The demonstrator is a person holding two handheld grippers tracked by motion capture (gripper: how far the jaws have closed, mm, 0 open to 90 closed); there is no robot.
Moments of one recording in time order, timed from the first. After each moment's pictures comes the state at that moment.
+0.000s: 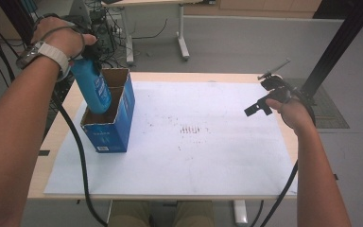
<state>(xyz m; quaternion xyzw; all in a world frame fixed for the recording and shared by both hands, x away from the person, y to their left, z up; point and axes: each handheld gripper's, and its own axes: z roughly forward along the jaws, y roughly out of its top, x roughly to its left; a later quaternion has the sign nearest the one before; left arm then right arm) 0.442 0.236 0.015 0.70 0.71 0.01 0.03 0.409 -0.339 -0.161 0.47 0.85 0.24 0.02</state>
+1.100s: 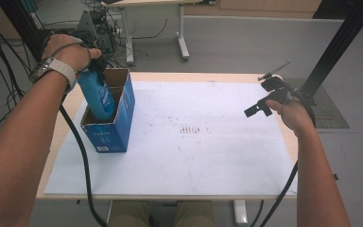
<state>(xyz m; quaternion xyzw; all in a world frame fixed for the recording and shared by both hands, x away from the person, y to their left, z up) 0.450 0.237 -0.020 0.70 0.71 0.01 0.03 0.406 -0.340 -0.163 0.47 0.85 0.24 0.02</state>
